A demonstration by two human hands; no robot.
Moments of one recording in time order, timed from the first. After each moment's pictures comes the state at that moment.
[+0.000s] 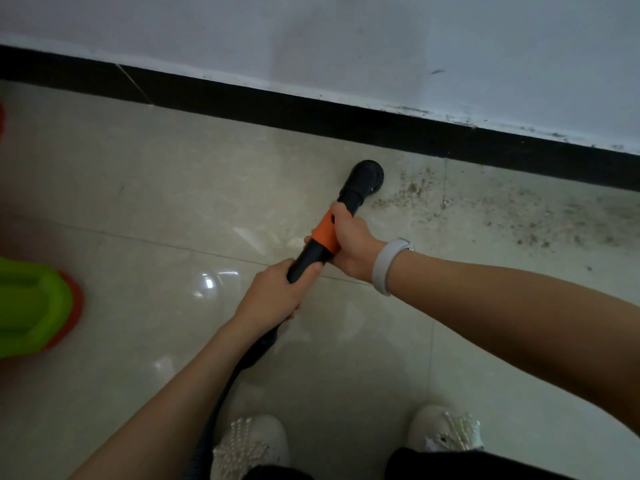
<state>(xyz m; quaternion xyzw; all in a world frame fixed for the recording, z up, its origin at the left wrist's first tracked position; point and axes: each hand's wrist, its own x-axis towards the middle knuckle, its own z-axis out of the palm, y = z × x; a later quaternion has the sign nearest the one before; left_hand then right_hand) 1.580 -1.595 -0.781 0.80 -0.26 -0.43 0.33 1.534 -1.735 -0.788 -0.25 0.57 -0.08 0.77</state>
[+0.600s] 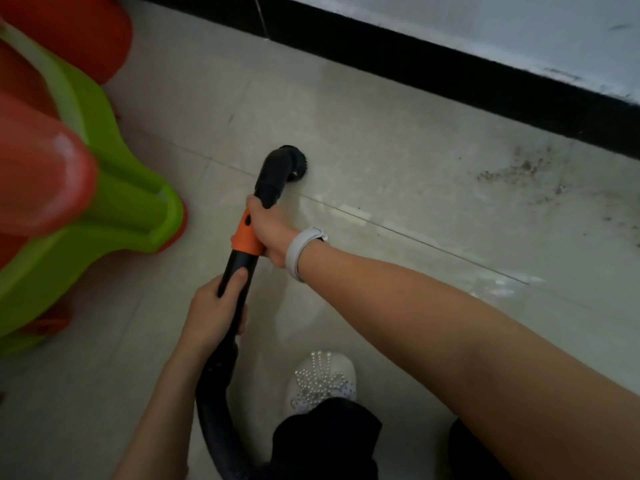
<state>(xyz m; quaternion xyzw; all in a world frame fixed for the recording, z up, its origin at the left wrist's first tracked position) 1.627 -1.388 -0.776 0.86 -0.01 -0.32 0.40 1.668 -1.525 -0.798 -0.42 0.46 0.13 0.77</state>
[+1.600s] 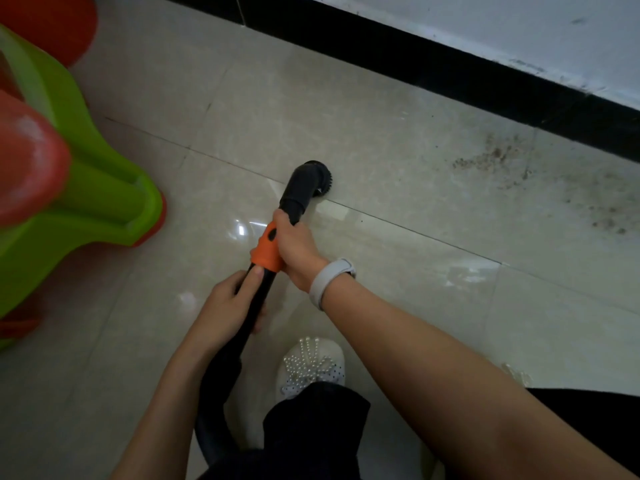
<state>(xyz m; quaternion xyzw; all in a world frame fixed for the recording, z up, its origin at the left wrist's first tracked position) 1.603 -1.399 -0.770 0.81 -0.05 -0.42 0.41 1.602 -1.533 -0.787 -0.40 0.51 0.07 0.76</state>
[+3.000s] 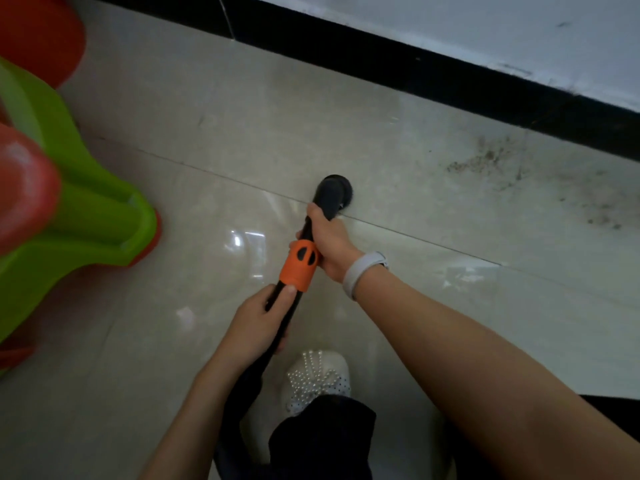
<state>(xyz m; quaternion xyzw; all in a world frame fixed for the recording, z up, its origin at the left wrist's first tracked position) 1.587 -1.422 -0.783 0.77 -0.09 -0.46 0.43 1.590 -1.582 -0.807 -0.40 0.55 0.00 0.73</state>
